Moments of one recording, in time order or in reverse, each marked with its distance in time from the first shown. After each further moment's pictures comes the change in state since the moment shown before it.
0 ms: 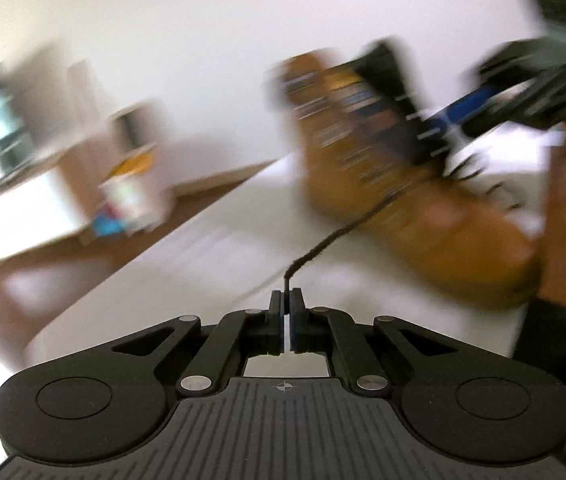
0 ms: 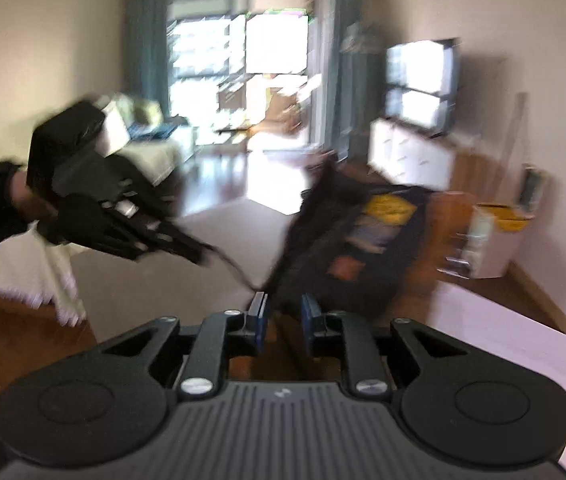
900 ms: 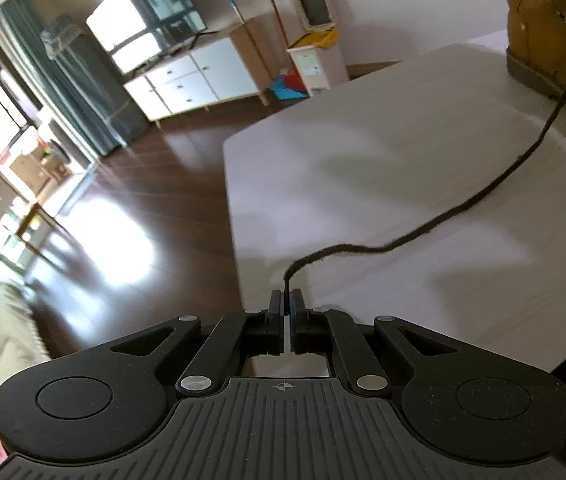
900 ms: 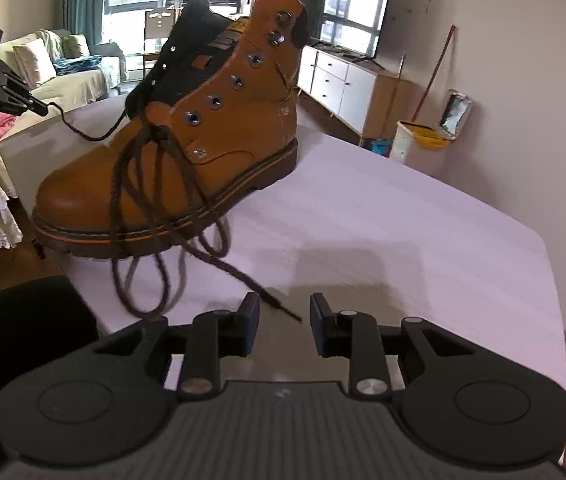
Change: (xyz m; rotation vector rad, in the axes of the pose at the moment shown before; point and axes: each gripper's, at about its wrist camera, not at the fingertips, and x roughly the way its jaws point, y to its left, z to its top) left arm -0.035 0.023 -0.068 -0.182 0.271 0.307; right arm -0.012 -0.059 -0.095 -0.026 0.261 -0.129
